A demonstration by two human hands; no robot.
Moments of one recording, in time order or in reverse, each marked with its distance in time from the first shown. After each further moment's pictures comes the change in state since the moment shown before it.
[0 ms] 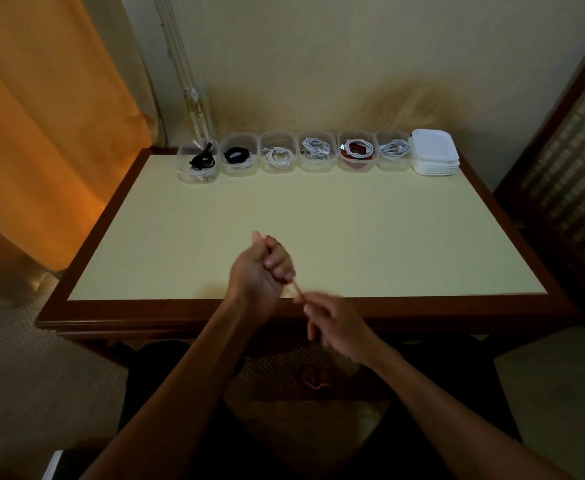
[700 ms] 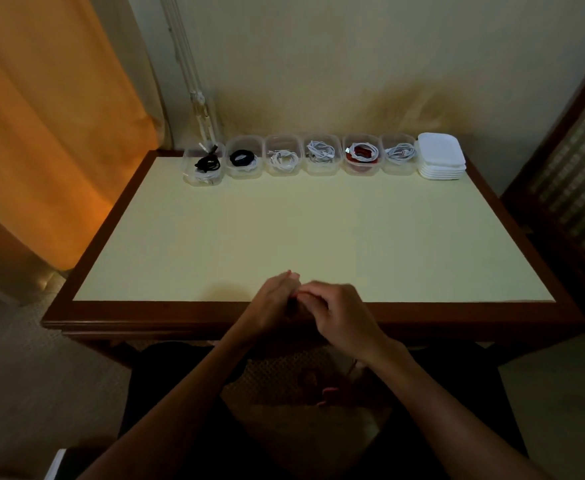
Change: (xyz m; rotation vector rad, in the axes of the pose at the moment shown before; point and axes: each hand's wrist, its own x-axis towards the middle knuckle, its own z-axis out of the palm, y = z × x) left_hand 0.006 -0.029 -0.043 1.001 -0.178 0.150; right_hand -0.003 -0.045 -0.008 -0.283 0.177 -0.342
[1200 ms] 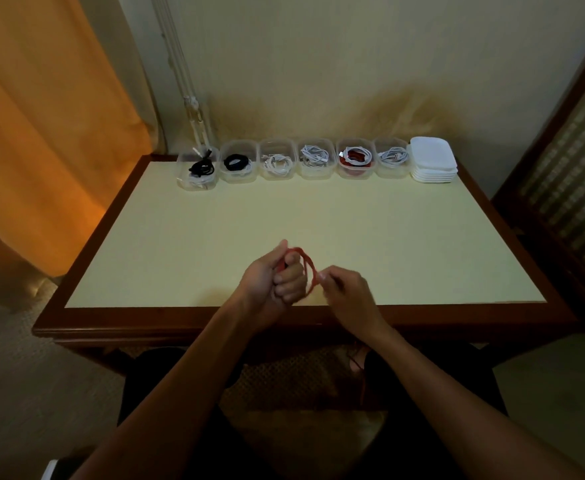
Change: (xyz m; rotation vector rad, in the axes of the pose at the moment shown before) left_hand 0.016 0.051 -0.003 -1.049 -0.187 -0.285; right_hand 0.020 0.044 -0.004 0.075 0.207 0.219
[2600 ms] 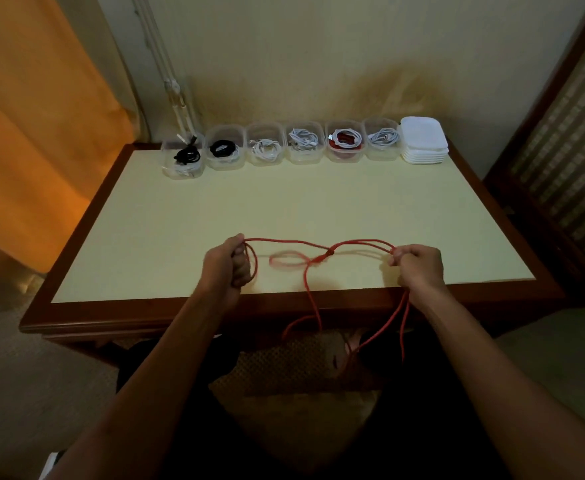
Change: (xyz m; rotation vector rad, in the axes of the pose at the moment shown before) left_hand 0.005 0.011 -0.056 0.322 0.454 0.264; right_hand 0.016 0.053 -0.088 0.135 0.429 0.673
